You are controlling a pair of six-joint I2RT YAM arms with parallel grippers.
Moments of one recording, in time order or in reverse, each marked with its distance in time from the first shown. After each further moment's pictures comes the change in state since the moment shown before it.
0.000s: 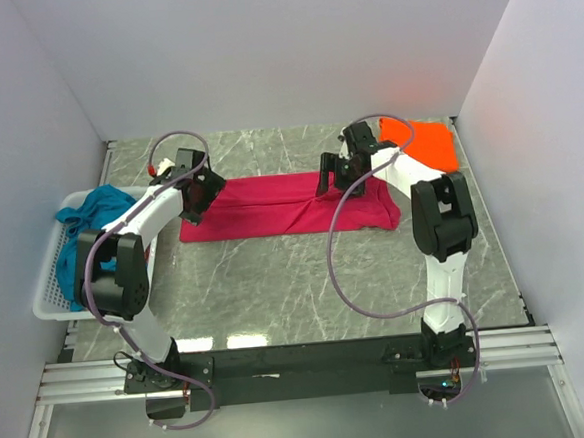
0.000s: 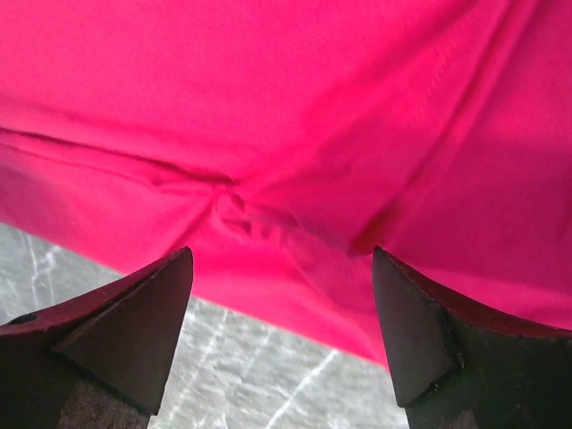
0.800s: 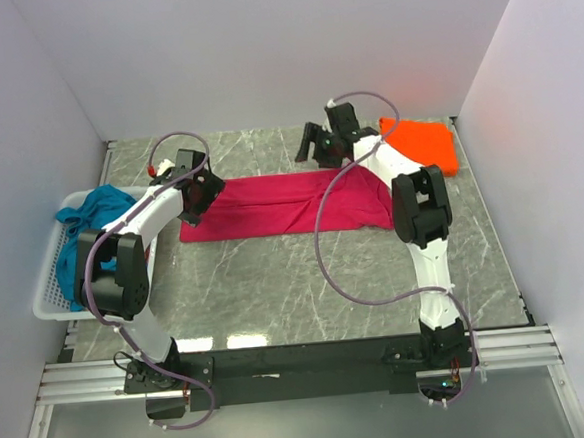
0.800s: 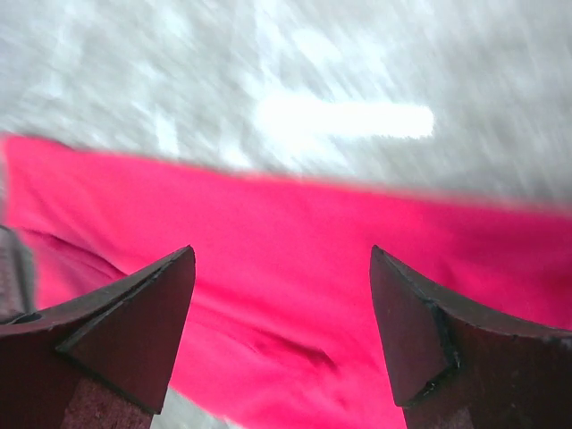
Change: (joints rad) left arm 0.000 0.002 -0.005 -0.015 -0.014 0.017; right arm 0.040 0.222 0.317 0.155 0.026 0.132
